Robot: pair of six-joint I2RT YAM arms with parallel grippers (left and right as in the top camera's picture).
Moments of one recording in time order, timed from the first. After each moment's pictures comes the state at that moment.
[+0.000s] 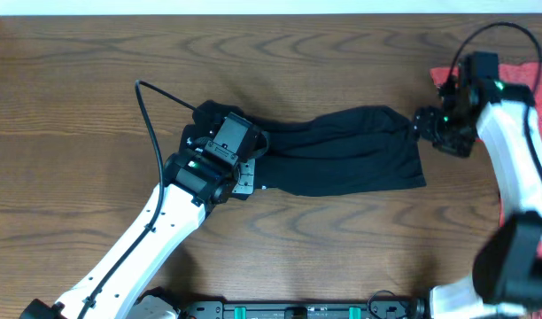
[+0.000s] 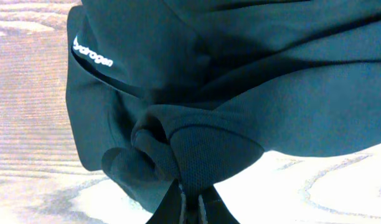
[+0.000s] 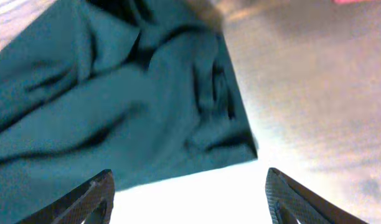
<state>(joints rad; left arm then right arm) -0.55 1.34 1.09 -0.94 -0.19 -0.43 -0.11 1.65 1.32 -1.05 -0.14 0.21</state>
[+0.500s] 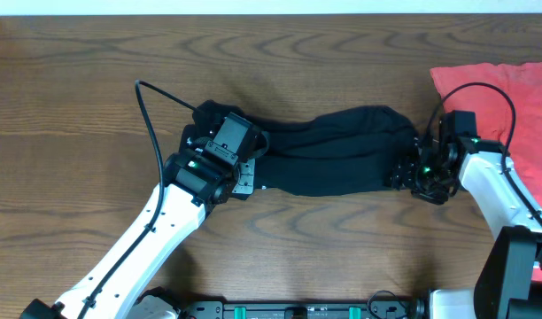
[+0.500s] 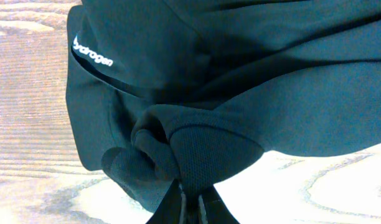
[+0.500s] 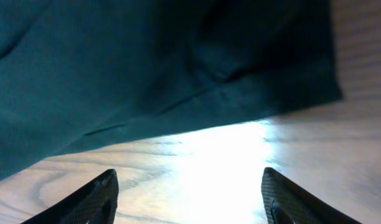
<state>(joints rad) -0.55 1.34 1.09 -0.94 -0.19 -0.43 -0.10 1.58 0.91 -0.83 -0.29 0.21</state>
